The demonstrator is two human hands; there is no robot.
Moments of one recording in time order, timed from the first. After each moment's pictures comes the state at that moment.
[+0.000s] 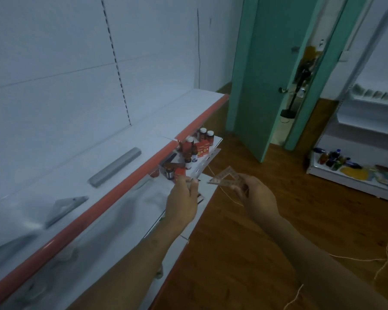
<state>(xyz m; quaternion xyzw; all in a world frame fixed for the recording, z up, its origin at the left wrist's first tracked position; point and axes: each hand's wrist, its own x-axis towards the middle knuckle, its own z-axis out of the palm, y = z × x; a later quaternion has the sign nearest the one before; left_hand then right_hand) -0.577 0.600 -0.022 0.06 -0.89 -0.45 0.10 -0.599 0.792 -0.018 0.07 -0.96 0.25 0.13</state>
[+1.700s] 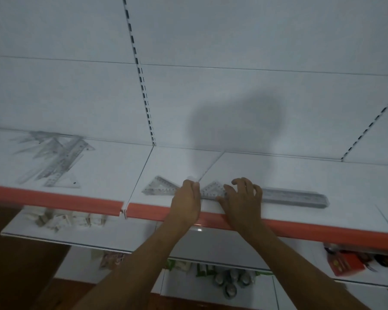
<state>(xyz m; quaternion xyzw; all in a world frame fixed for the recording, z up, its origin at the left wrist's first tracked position) -0.522 0.341 -0.061 0.54 -0.73 -0.30 0.28 -0.678 0.389 -0.091 0.60 -0.77 0.15 0.16</state>
